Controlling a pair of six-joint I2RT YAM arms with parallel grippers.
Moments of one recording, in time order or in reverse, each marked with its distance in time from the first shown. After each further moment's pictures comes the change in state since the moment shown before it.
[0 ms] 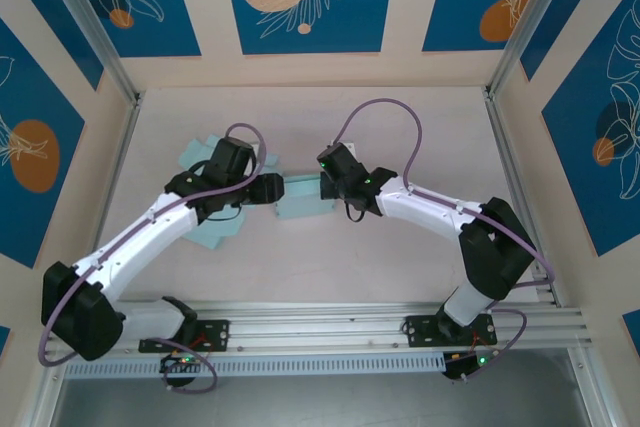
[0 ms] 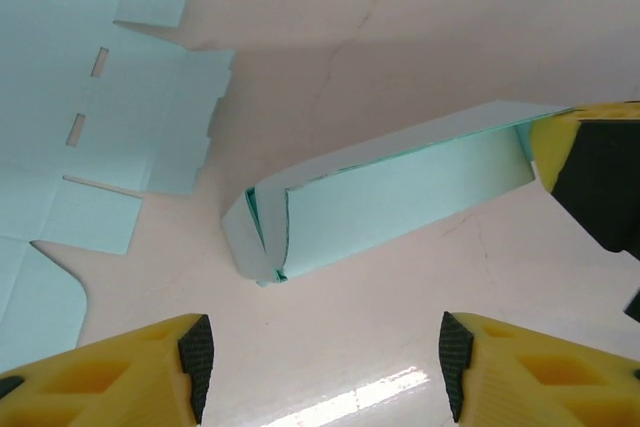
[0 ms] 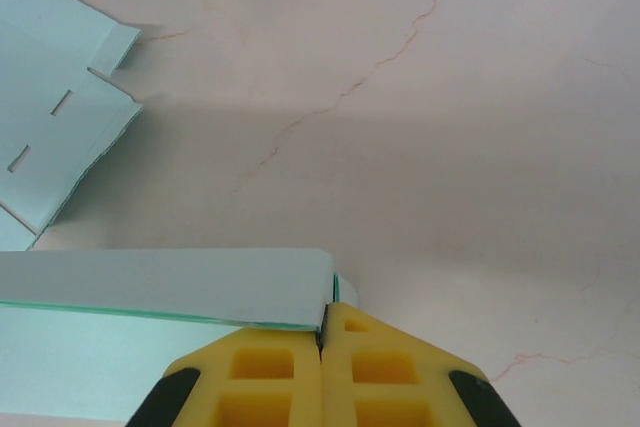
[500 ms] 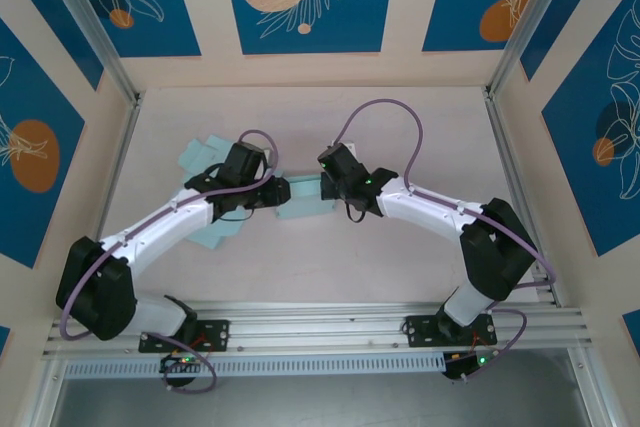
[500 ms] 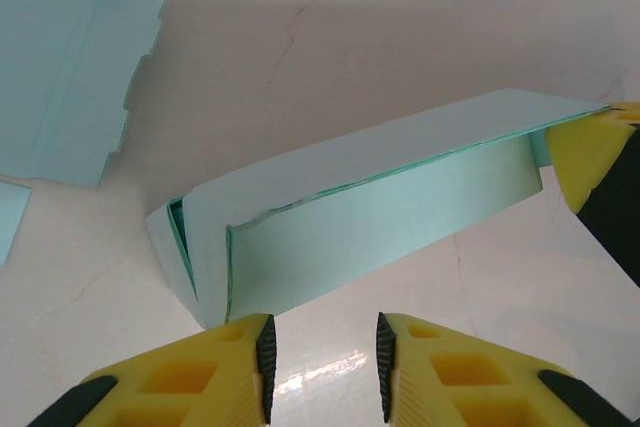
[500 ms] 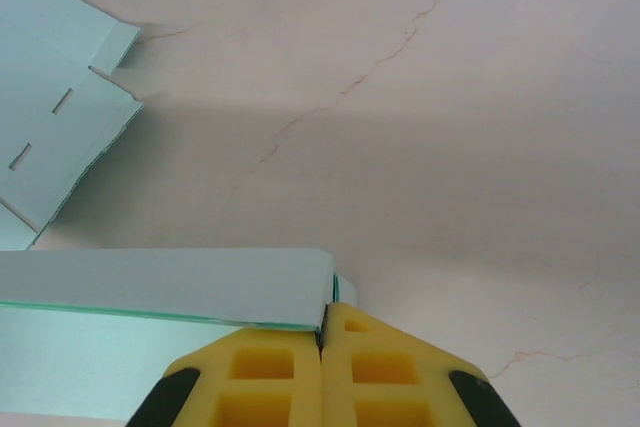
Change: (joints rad) left arm 0.001 0.099 -0.080 0.177 0.116 -0.096; right arm -0.001 -0.006 -0.006 0.001 -0.004 0.000
